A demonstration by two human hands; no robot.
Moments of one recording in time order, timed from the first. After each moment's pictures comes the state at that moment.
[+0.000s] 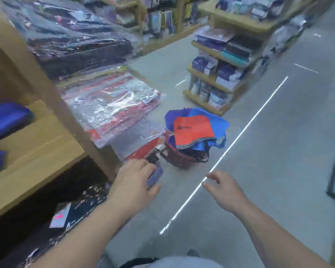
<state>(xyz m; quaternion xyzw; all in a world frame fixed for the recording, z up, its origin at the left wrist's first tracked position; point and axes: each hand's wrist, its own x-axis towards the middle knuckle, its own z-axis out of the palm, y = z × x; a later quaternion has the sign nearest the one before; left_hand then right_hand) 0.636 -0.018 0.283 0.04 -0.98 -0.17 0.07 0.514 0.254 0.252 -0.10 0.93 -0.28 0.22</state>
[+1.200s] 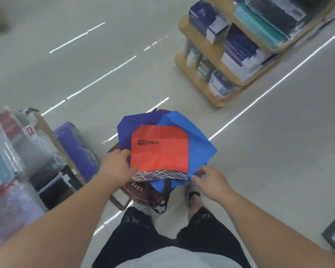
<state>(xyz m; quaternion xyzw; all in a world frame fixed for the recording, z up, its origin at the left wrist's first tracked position) 0.050 0.013 0.080 0.31 -0.89 -0.22 -0.25 -0.074 0.298 0.091 -0.09 0.89 -0.16 0.42</state>
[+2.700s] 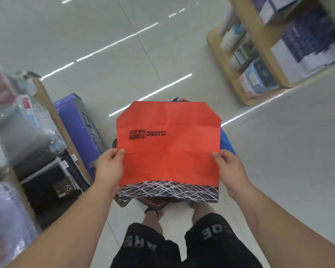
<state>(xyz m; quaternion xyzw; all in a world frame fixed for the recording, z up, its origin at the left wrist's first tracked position) 0.051 -0.013 0.001 0.67 -0.47 -0.57 0.04 -0.144 0.223 -0.007 0.05 0.84 -0.38 0.38</state>
